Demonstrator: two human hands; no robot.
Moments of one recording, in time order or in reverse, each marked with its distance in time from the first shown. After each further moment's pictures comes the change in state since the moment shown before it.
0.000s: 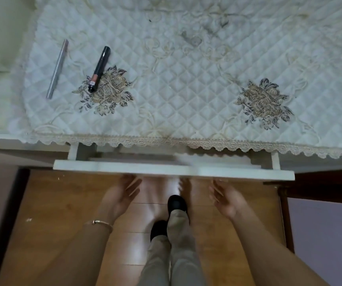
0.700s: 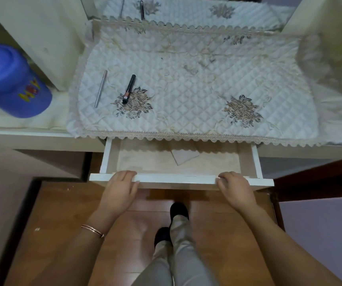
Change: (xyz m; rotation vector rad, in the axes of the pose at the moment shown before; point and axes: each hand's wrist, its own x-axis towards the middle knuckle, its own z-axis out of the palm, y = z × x) left_hand -0.103 0.018 -0.053 1.575 0.112 0.952; right_hand -0.120 0.009 -0.008 -1.552 0.272 -0.950
